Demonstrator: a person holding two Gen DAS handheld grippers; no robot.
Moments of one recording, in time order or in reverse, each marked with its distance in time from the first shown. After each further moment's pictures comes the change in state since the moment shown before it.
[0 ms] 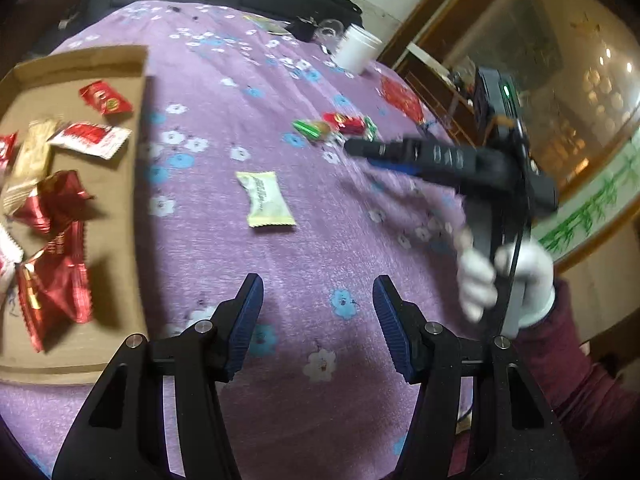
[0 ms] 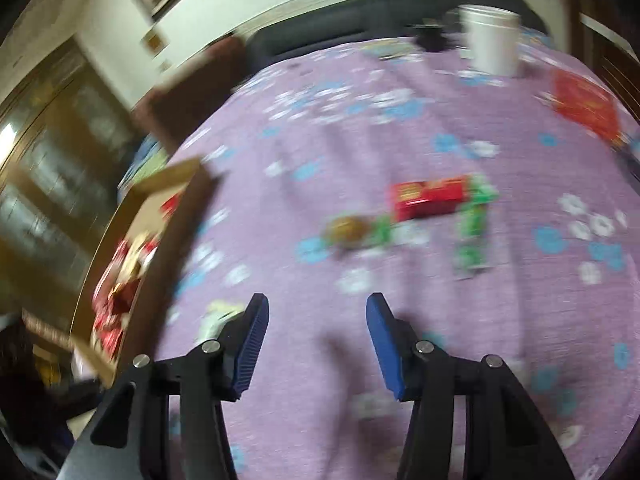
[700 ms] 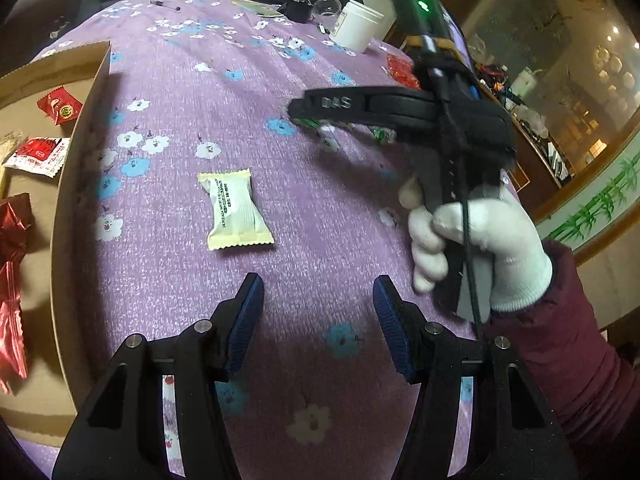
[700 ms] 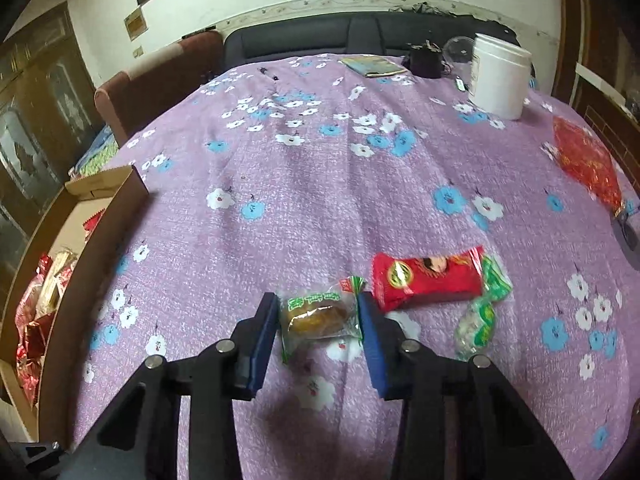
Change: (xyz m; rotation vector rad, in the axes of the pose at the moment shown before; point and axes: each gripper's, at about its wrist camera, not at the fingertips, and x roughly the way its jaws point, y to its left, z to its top) left arm 0.047 -0.013 0.015 0.030 0.032 0.062; right arm 0.061 0.014 0.036 -0.118 -0.045 -0.200
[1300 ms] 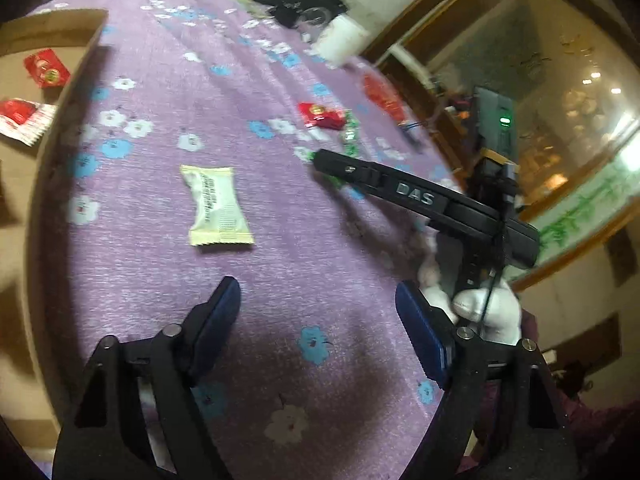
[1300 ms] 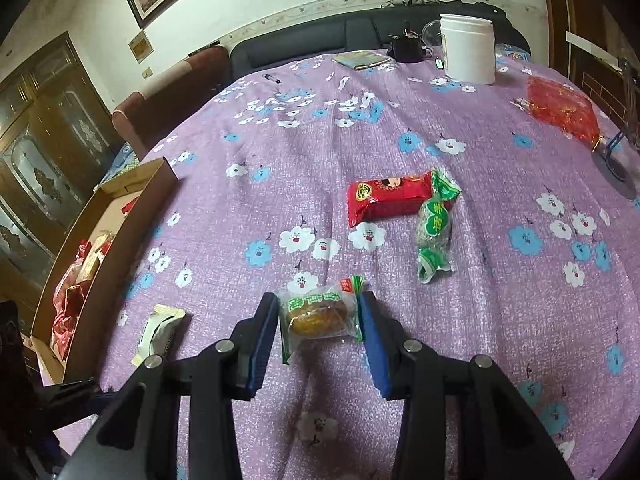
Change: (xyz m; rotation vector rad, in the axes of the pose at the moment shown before) left arm -0.003 0.016 0.007 -0.098 -0.016 -0.157; right arm -0.041 -0.019 -0.045 0.068 -0.016 0.106
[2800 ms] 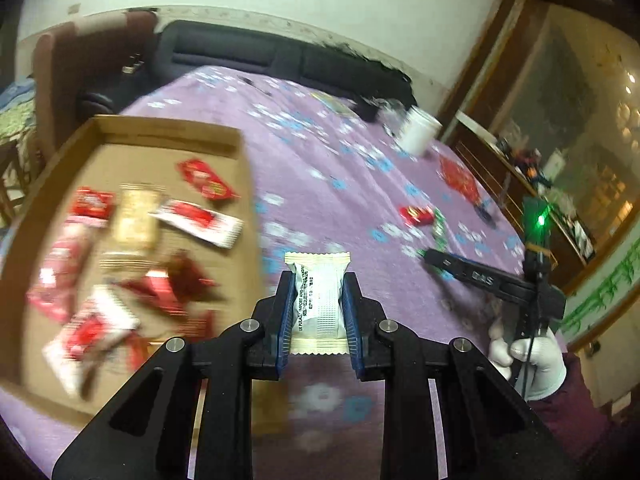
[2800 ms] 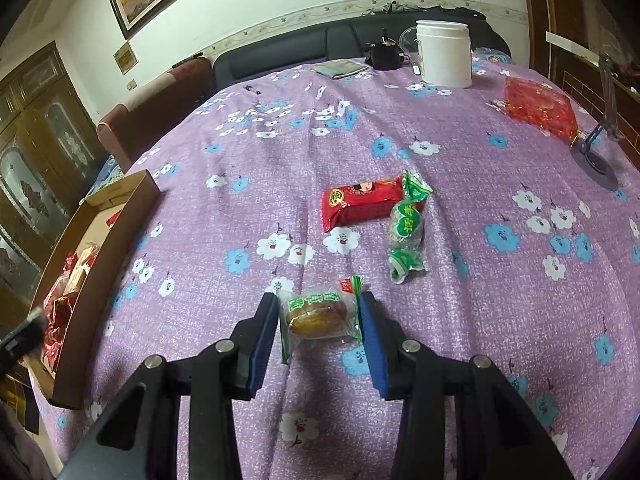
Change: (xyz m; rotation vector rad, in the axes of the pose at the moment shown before) left arm -0.097 0.037 0.001 0.007 -0.327 0.300; right arm -0.004 -0.006 -0.002 0.031 -0.038 -0.061
